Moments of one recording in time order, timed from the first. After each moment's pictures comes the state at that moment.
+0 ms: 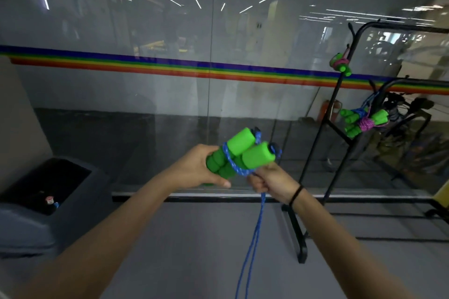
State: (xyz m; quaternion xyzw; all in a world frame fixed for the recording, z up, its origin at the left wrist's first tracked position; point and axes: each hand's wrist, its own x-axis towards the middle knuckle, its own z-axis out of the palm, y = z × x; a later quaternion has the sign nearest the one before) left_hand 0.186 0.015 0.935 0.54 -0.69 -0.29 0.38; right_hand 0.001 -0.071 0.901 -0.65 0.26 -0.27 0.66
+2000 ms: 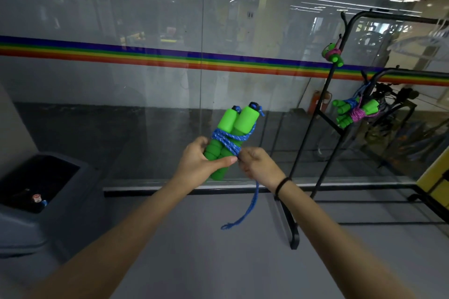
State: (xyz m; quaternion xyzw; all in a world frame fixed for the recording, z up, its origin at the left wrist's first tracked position) left_hand 0.165 0.002 0.908 0.60 -0.50 -0.28 0.56; right_hand 0.021 -0.071 0.899 -0.74 0.36 -0.31 0.47
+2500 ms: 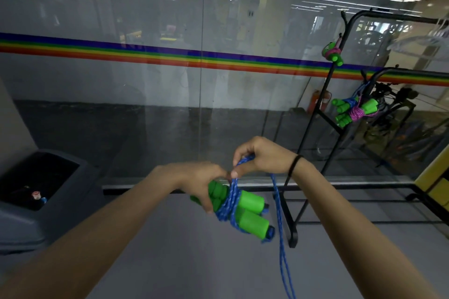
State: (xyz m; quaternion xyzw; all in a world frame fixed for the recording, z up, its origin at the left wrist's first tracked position) left_hand 0.177 0.007 0.926 0.55 -0.80 -0.25 -0.01; right_hand 0.007 -0.074 0.949 -0.92 0.25 -0.10 0.28
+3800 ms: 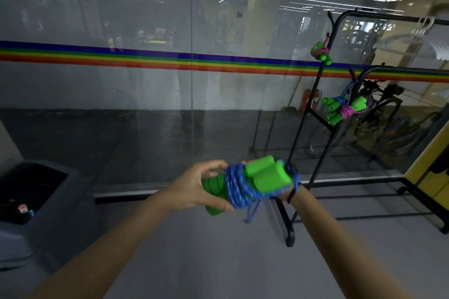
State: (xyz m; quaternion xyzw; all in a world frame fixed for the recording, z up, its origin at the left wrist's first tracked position) left_hand 0.172 0.021 0.899 0.43 -0.68 -0.44 0.40; right_hand -0.022 -0.065 0.899 -0.67 0.39 -0.24 0.58
